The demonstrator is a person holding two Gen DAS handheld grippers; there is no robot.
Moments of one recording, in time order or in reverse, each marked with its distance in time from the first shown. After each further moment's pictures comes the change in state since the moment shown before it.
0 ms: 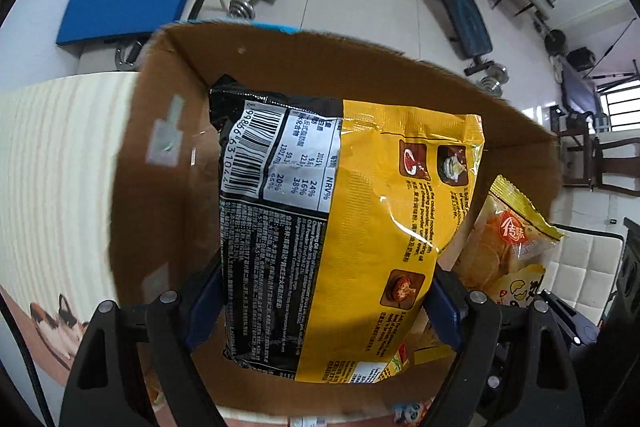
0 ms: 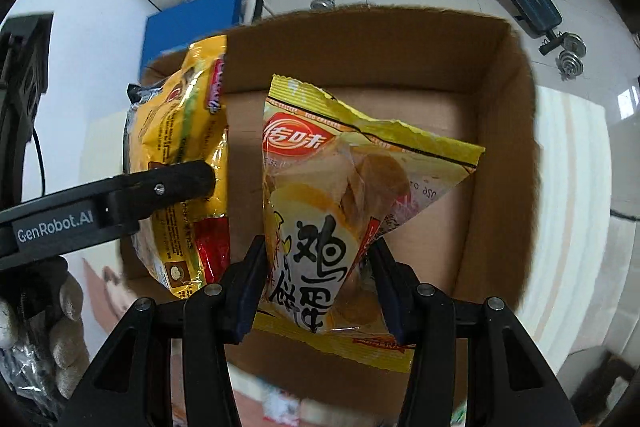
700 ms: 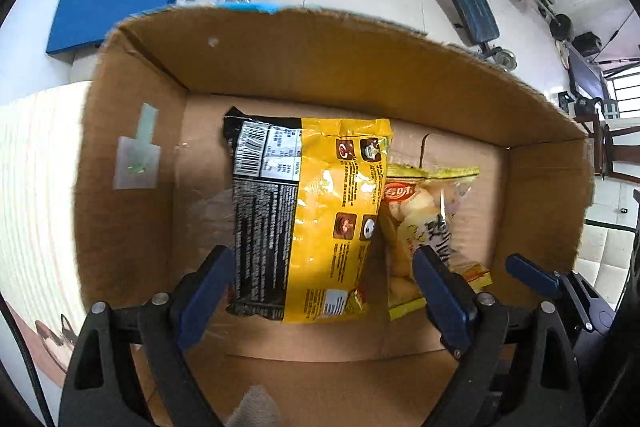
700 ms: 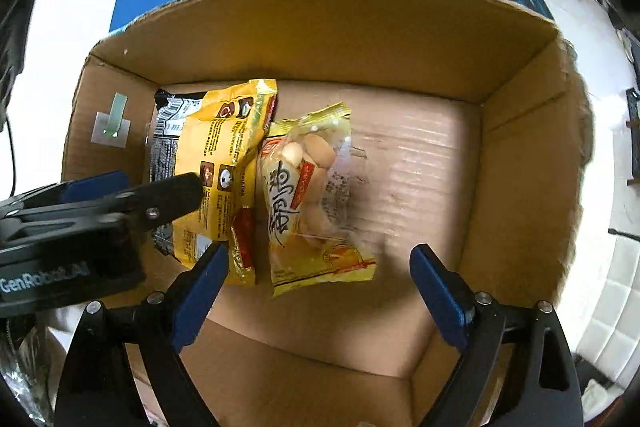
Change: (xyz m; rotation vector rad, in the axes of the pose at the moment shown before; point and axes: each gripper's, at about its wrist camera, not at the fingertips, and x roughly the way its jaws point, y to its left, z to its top) left arm 0.011 -0.016 0.000 0.042 0.023 0.024; right arm 0.024 0.004 0.035 -0.017 0.054 -0.119
